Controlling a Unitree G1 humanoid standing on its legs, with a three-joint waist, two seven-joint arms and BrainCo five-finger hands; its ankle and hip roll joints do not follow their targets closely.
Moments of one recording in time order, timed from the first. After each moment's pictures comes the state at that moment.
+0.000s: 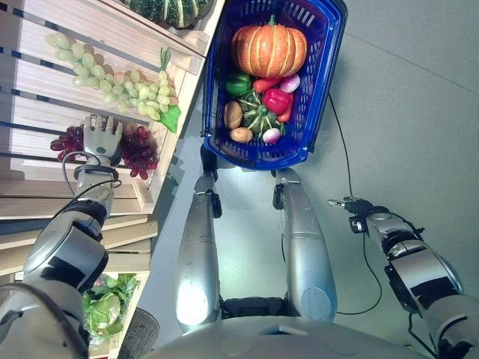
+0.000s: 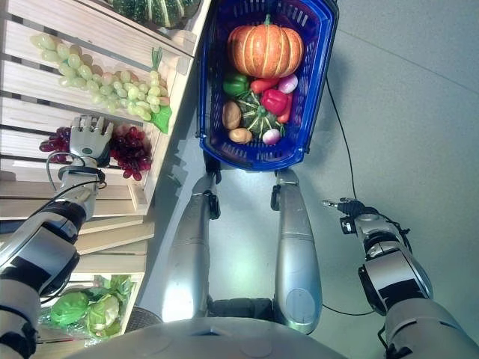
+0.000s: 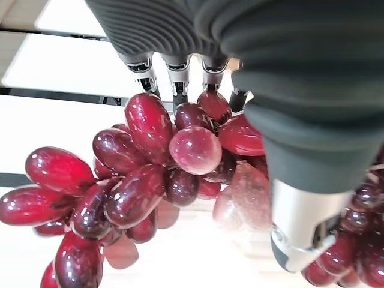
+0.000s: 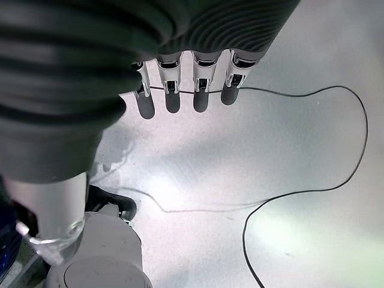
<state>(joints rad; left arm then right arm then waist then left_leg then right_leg) -0.75 0.68 -0.69 1.20 0.94 0.25 0.52 -0.58 -0.50 0.33 1.31 0.29 0.16 0.07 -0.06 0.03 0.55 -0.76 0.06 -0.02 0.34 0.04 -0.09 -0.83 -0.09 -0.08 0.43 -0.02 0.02</state>
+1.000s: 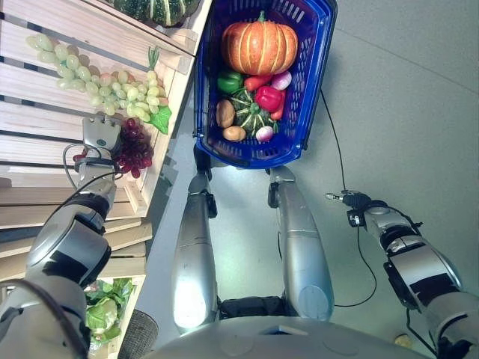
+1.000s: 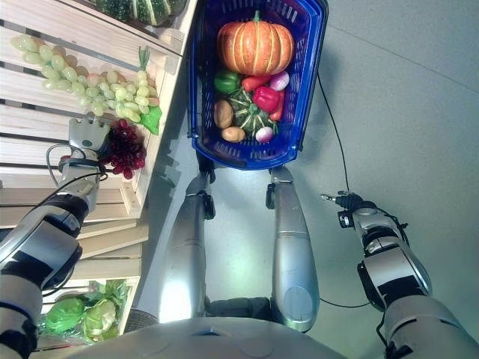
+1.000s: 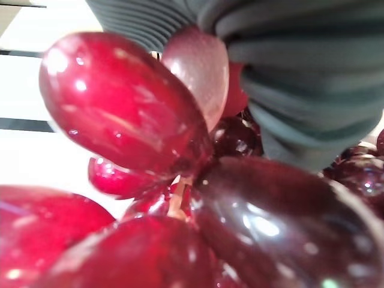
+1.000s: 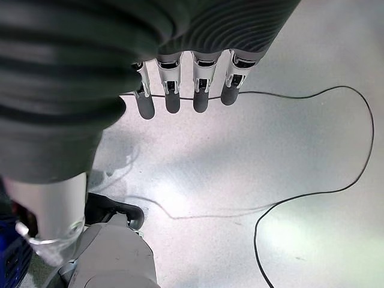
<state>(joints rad) -0.80 0.68 -0.69 1.21 0.88 0.24 0.50 -0.60 -0.50 0.33 1.29 0.30 0.16 0.07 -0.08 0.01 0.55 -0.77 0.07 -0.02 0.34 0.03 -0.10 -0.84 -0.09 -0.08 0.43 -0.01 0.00</state>
